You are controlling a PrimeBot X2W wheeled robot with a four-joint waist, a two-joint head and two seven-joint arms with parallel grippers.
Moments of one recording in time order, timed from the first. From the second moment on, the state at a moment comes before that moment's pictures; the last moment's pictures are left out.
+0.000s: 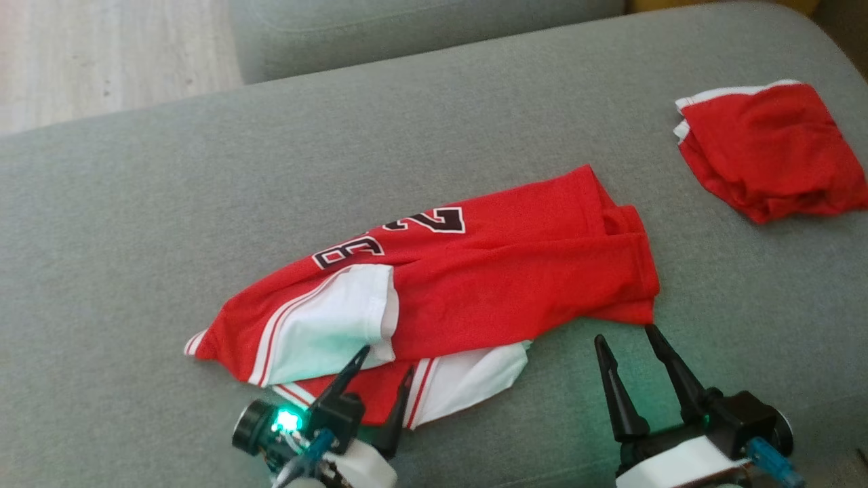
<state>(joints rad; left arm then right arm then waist) -0.22 0.16 -0.73 0.54 -0.29 0.11 -0.20 0.11 -0.07 0.20 0.19 0.14 0.12 -0.26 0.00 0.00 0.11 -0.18</state>
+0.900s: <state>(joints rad) -0.19 0.21 -0.79 0.46 -0.30 0.05 -0.17 0.10 -0.07 0.19 0.20 0.15 0.12 -0.26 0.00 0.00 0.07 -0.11</state>
